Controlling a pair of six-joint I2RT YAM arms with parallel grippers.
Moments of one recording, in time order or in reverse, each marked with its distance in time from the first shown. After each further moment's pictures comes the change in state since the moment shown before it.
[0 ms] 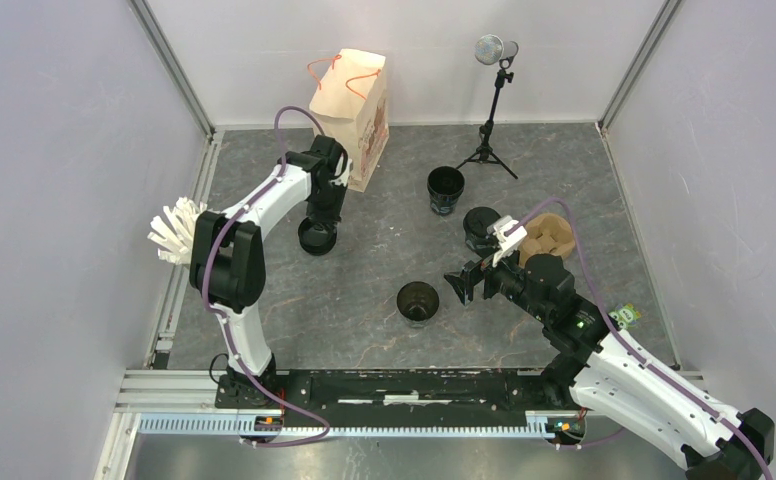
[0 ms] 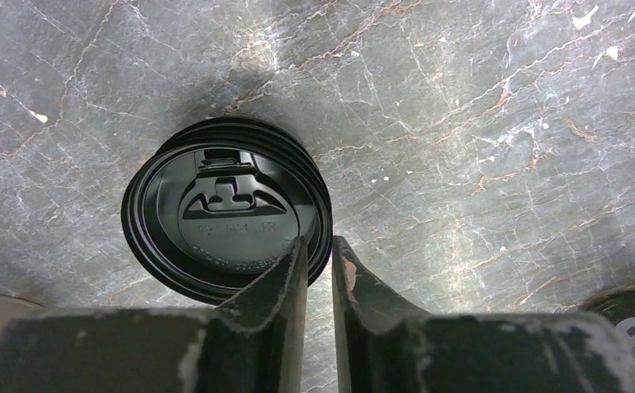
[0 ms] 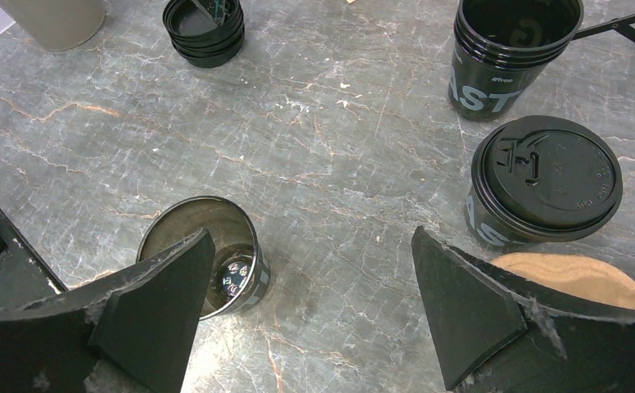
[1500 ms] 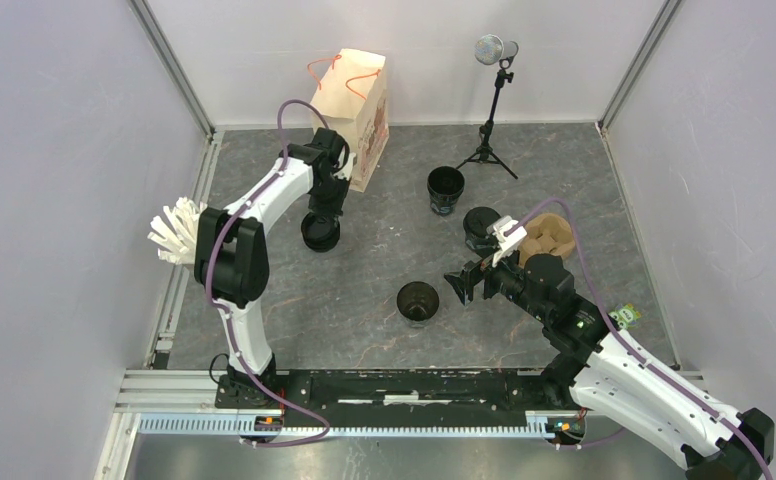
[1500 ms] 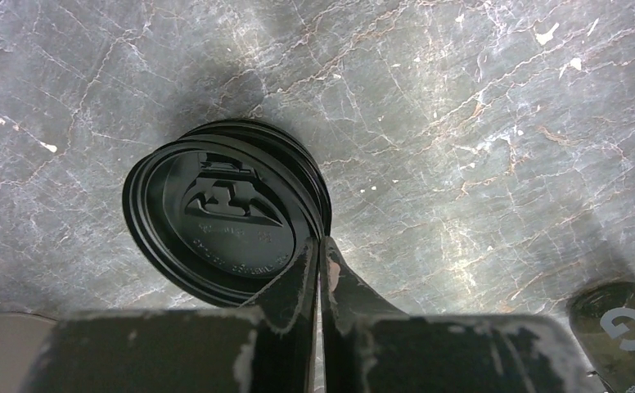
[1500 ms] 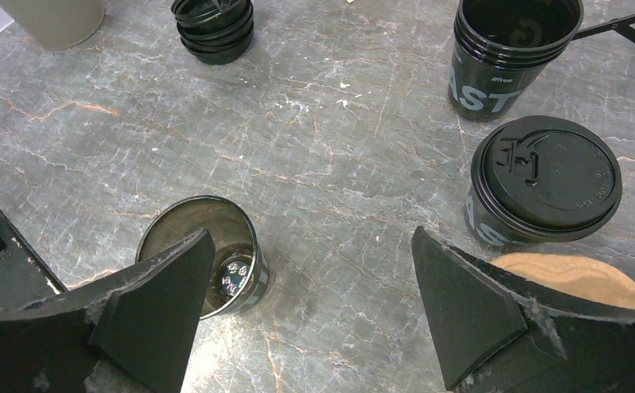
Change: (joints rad) left arm 0.002 0.042 0.086 -0.040 0.026 0.036; right arm 0.000 0.001 0.000 0.000 0.000 -0.003
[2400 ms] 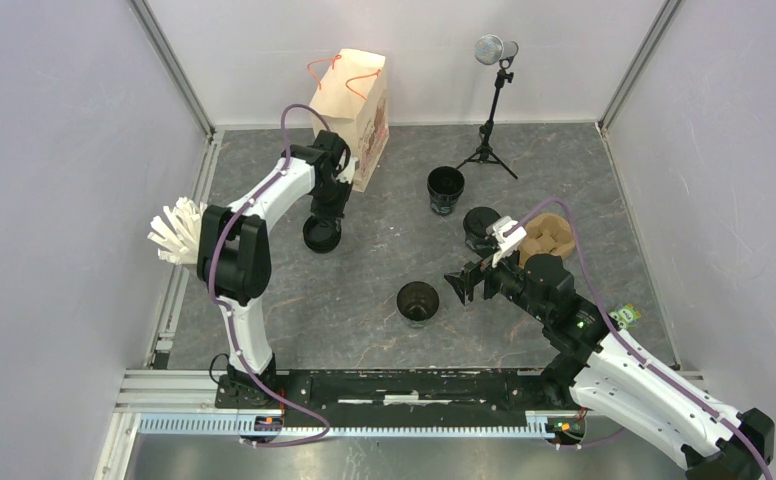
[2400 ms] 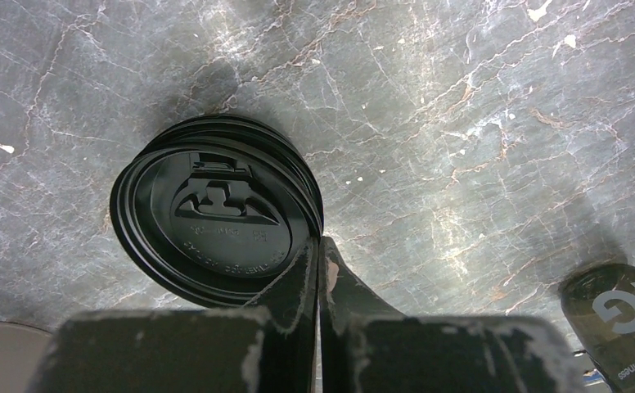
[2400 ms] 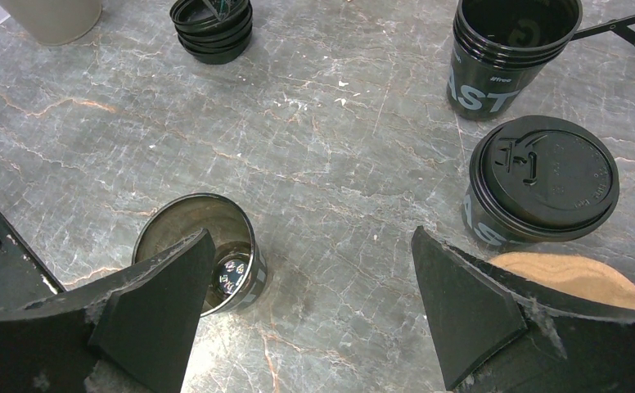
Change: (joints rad) left arm 0.001 0.023 0.004 -0.026 0.048 0.006; right arm 0.000 -0.001 0.000 -0.004 0.000 -0.010
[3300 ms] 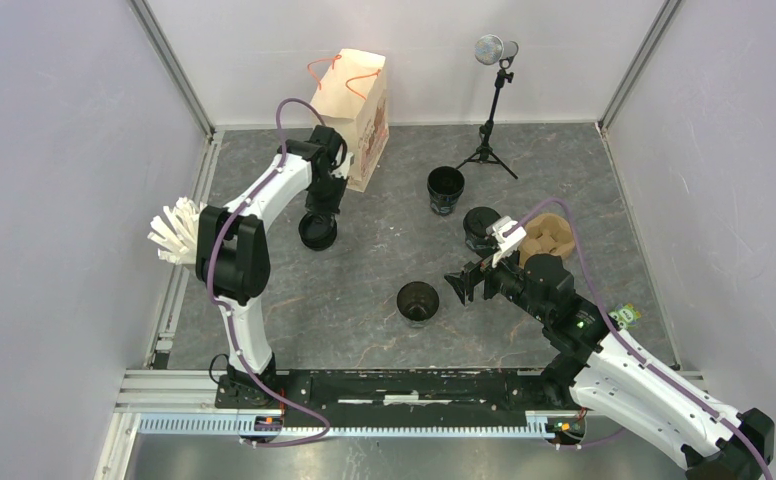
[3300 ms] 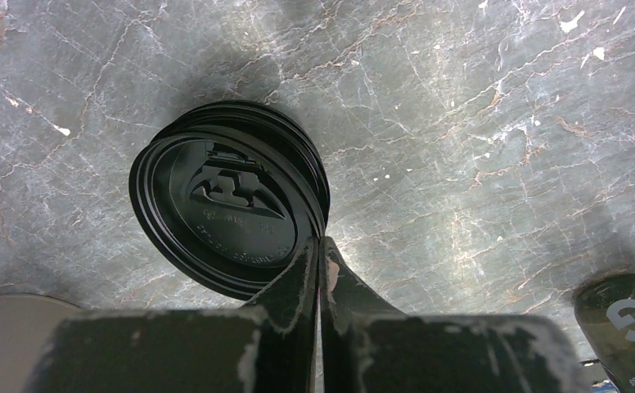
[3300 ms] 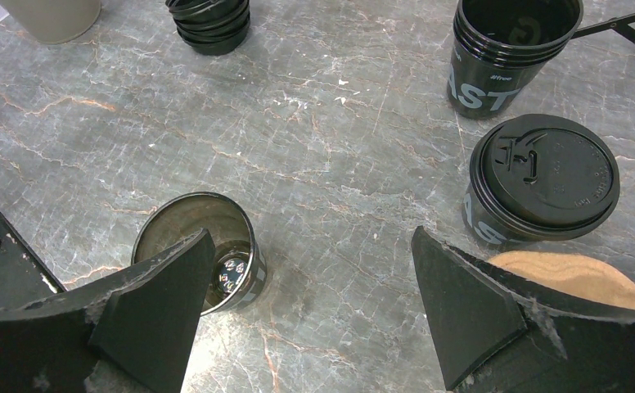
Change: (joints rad) left arm 0.015 0.000 0.044 -0.040 -0.055 0.000; right arm 0.000 0.000 0.000 -0.004 0.000 0.000
